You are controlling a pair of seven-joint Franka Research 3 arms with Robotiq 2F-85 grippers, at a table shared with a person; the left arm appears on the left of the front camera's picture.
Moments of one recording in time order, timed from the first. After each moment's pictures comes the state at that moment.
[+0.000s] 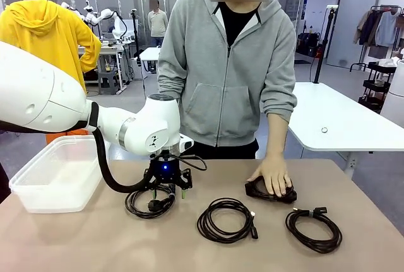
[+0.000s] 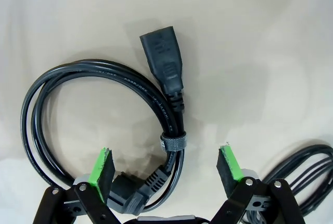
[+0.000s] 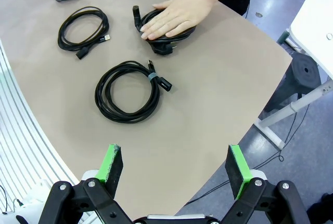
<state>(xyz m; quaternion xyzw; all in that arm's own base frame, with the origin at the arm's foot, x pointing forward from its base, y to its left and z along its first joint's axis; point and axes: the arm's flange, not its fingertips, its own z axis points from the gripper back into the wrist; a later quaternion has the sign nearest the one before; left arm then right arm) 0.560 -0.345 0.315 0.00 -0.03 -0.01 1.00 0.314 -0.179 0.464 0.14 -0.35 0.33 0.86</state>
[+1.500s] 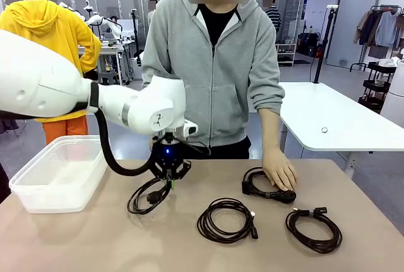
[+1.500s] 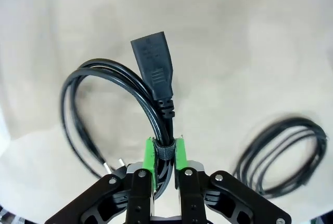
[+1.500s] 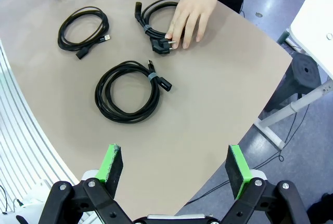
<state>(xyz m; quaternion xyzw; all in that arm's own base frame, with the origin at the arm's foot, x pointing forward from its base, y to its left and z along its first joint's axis) 0.551 -0.356 0.387 0.03 -0.03 -0.03 1.00 0.314 -0.179 0.464 0.14 -0.35 0.33 0.86</state>
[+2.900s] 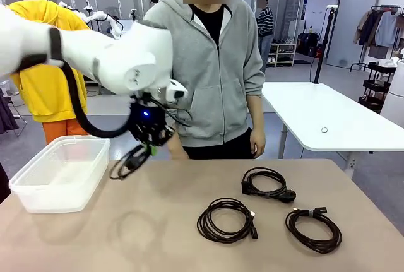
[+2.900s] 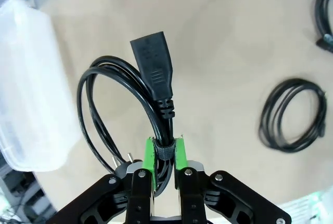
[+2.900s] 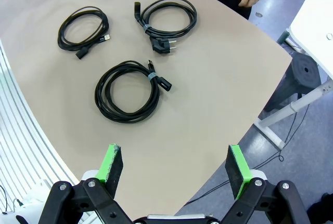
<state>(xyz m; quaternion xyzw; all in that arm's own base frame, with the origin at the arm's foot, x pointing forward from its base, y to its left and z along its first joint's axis) 0.517 -0.314 0.508 0.08 -0.09 -0.12 0.98 0.315 -0.179 0.464 0.13 -0.35 0.33 0.86</state>
